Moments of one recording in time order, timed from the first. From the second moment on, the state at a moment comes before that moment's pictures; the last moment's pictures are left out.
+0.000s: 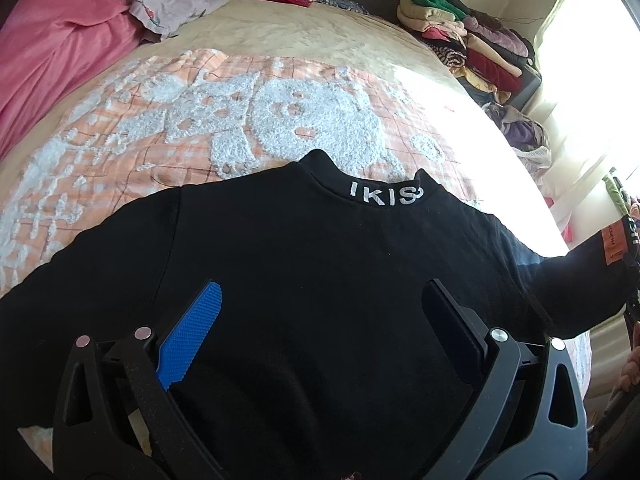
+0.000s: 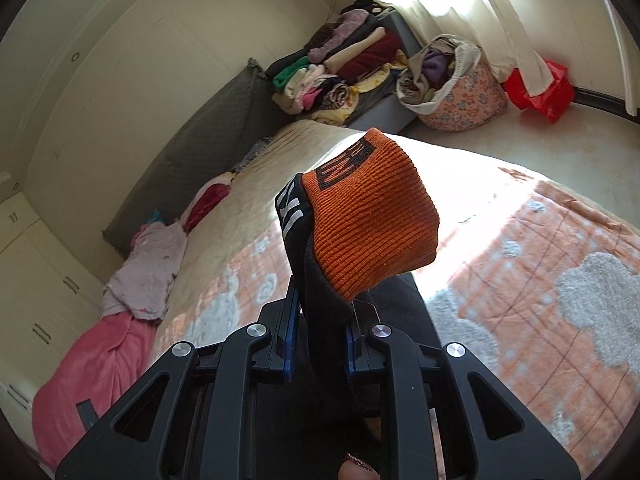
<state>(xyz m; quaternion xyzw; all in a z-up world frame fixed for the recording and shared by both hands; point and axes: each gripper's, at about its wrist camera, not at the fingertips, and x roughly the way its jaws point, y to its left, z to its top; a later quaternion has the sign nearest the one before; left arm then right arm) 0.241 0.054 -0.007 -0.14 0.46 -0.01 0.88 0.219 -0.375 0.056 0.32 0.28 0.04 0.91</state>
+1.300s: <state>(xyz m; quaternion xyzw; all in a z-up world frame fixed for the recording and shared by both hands) 0.231 0.108 -0.034 -0.32 0.48 -0.11 0.81 0.229 -0.145 0.010 0.16 0.39 0.21 0.88</state>
